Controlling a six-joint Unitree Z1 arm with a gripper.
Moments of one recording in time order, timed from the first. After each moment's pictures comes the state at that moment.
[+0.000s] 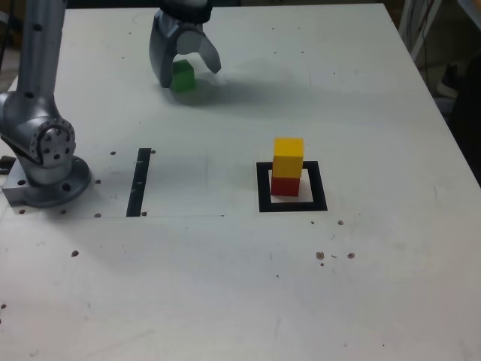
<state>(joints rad) 0.85 2.05 -1.39 1.14 0.21 0.41</state>
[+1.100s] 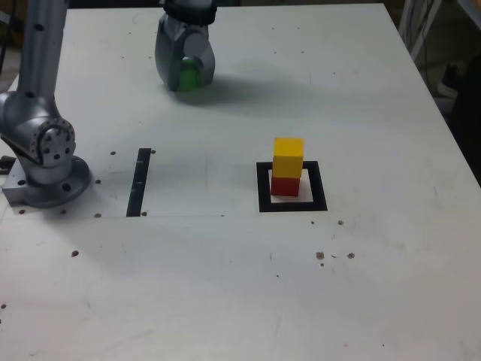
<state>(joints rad) 0.85 2.06 -1.40 1.12 0.17 0.37</state>
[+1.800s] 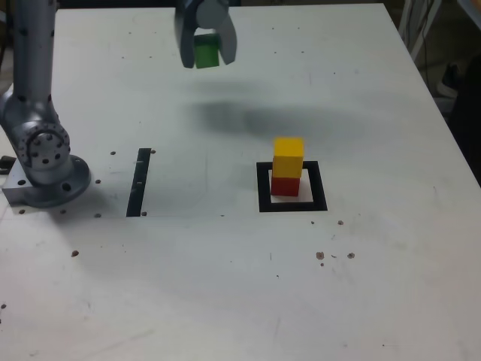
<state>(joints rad) 0.59 1.91 -1.57 1.39 0.11 0.38</state>
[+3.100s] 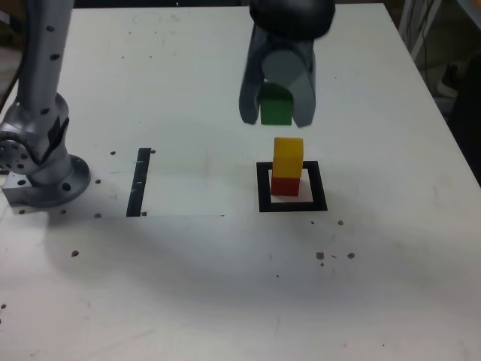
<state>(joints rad) -0.12 2.03 -1.87 1.60 0.09 -0.03</state>
